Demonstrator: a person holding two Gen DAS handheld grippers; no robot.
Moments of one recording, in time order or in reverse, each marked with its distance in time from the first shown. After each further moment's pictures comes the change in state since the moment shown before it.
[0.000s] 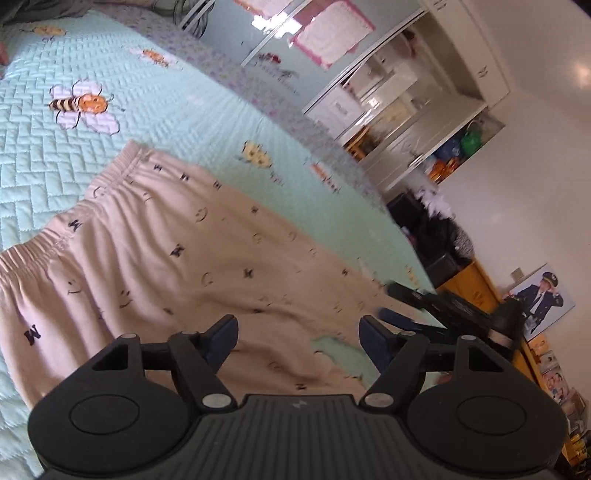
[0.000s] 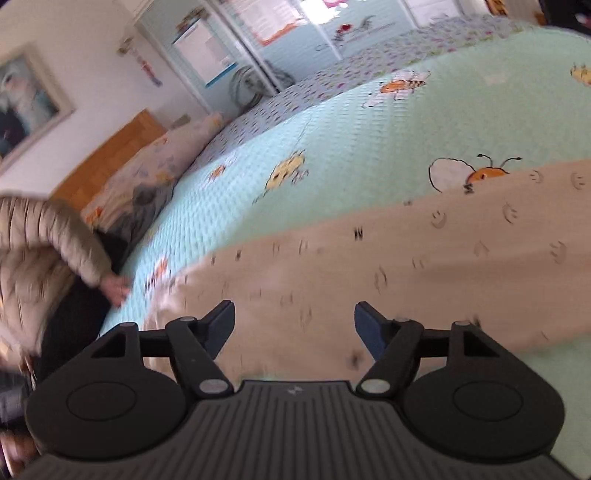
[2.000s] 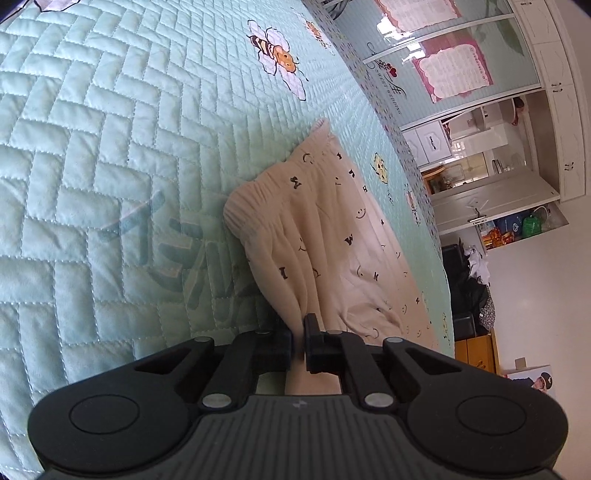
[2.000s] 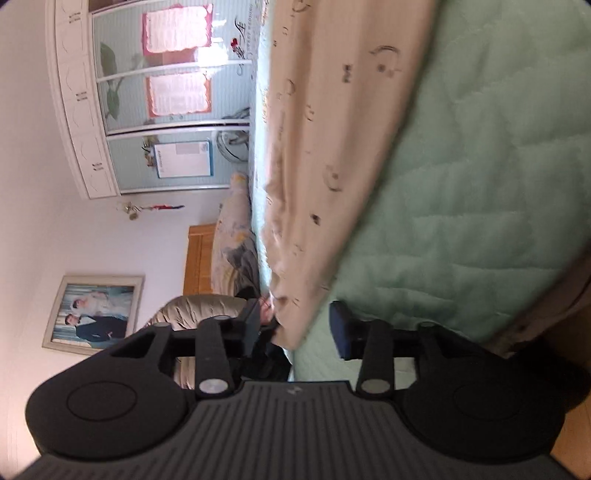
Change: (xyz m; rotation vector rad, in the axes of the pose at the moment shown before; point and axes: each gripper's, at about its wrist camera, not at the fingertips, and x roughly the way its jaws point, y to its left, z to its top) left arm -0.057 0.125 -0.023 -0.438 0.044 0.093; right arm -0.092 0.021 -0.259 0.820 -0.094 0.369
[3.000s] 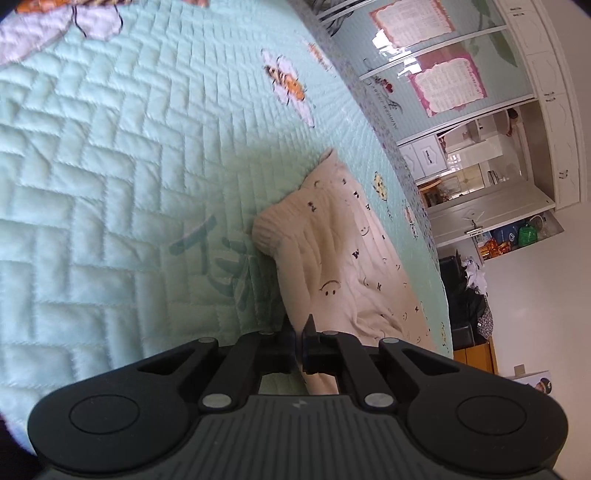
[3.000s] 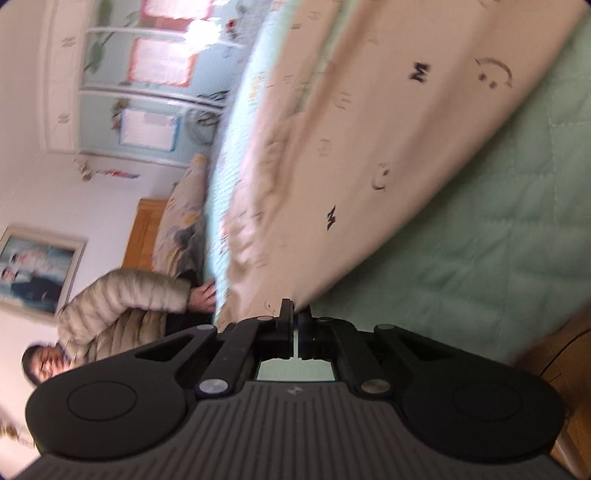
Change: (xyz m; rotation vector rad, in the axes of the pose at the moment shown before) left arm -0.044 0.015 -0.005 0.022 -0.064 -0.004; right arm 0.028 0.033 -0.014 -0.217 0.025 -0.200
